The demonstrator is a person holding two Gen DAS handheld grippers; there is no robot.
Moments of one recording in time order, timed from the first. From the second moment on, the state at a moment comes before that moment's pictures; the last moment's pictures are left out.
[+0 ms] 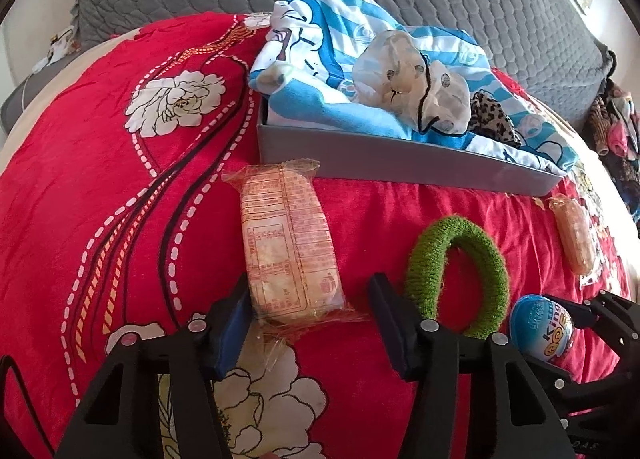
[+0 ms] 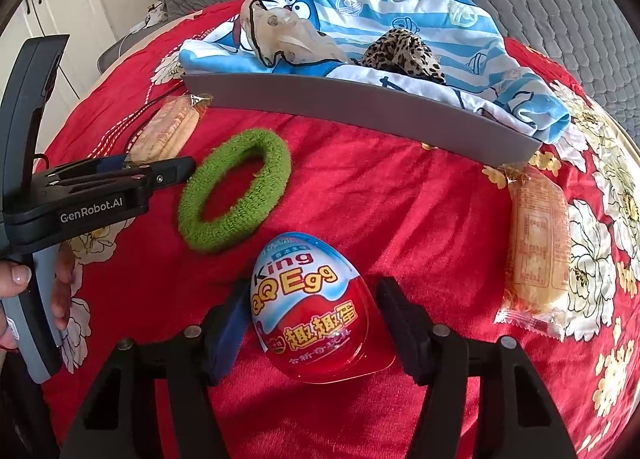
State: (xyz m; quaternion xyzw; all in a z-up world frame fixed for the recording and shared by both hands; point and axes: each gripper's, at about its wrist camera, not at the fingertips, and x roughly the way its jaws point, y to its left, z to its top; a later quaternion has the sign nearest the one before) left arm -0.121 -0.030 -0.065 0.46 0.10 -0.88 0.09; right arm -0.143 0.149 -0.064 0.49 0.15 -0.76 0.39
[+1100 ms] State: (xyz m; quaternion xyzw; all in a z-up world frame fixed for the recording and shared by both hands) left arm -0.116 -0.024 -0.057 0.46 0.10 -0.88 0.07; right arm -0.145 0.150 -0.059 0.51 0.14 -0.75 0.41
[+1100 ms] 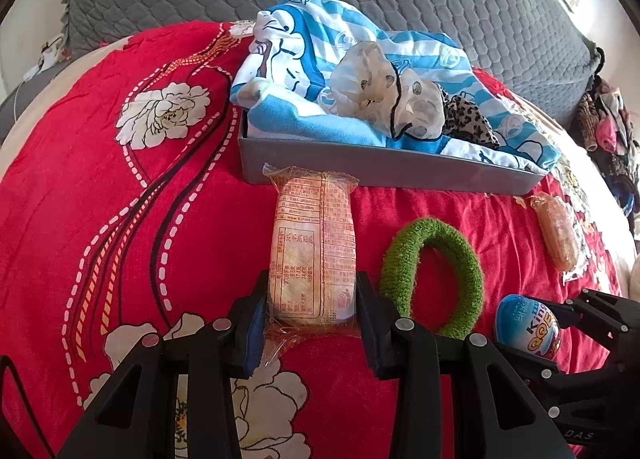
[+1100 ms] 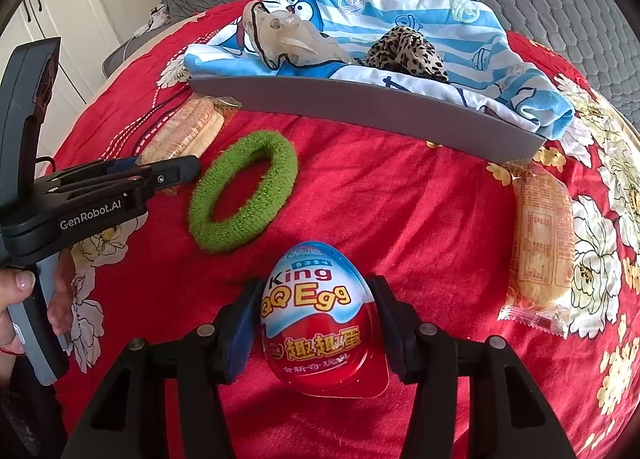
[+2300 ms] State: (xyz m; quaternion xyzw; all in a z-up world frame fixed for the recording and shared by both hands) left arm -0.102 -0.002 -0.032 0.44 0.08 -0.89 0.06; right arm -0.145 0.157 -0.034 0.48 0.11 -0.76 0.42
